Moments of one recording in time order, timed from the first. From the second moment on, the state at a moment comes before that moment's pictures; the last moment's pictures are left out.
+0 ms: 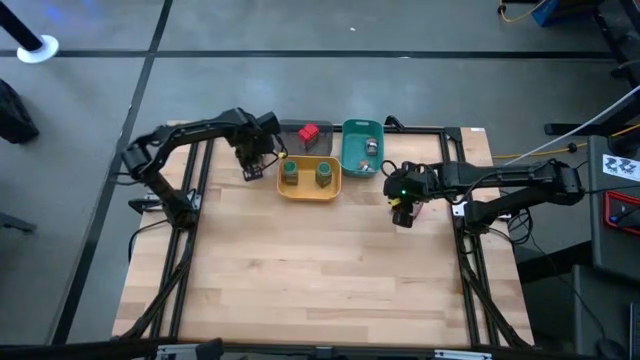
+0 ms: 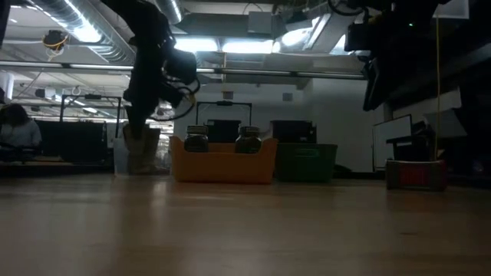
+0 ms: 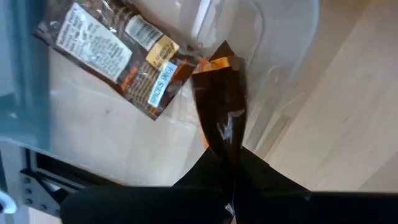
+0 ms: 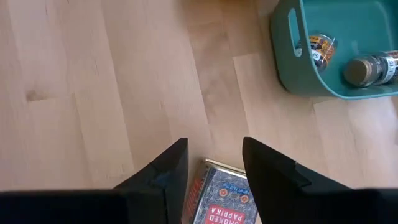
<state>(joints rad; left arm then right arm) 0.65 1.62 1.18 -1.14 -0.20 0.29 -0.05 1.20 0.95 -0.89 0.16 0.10</state>
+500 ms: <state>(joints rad) 0.65 1.67 1.18 -1.14 -0.26 0.16 -0.05 1.20 0.95 -0.89 0.16 0.10</state>
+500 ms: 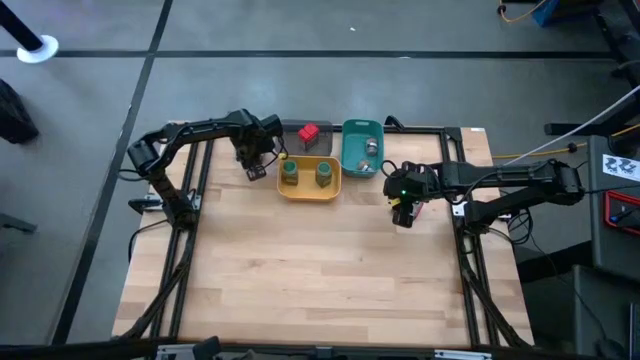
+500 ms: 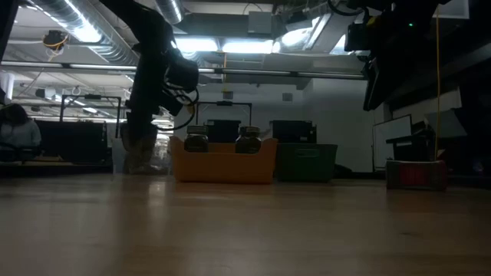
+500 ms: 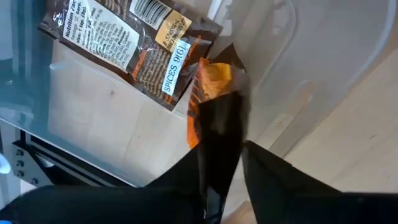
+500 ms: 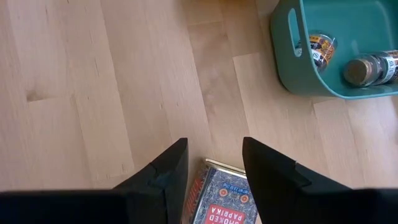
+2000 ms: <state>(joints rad) 0.56 1.67 1.53 -1.25 -0.26 0.24 -0.05 1.20 0.75 -0.97 0.20 0.37</state>
